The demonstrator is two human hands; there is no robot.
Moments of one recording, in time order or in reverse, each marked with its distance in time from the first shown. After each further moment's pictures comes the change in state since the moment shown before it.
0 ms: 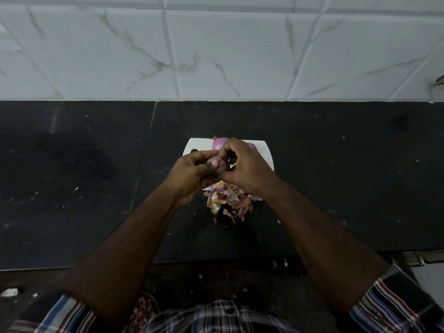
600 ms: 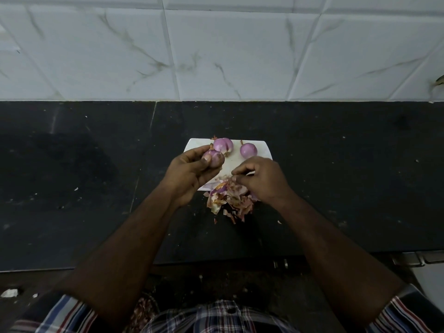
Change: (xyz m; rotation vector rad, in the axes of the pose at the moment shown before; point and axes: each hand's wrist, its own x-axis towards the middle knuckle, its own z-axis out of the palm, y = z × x) left_hand -0.001 0.003 0.001 -0.202 0.093 0.007; right_hand -0.027 0.016 -0.013 -0.042 0.045 0.242
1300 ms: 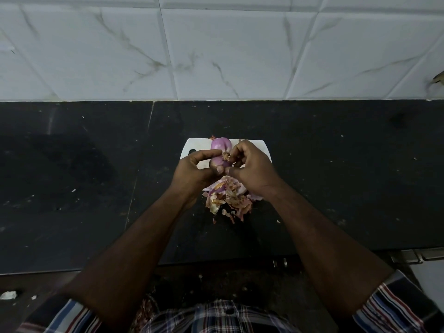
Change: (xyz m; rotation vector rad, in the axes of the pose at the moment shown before) left_hand 0.002 -0.015 0.009 0.331 0.002 0.156; right_hand 0.017 -0.017 0.006 0.117 0.013 0.009
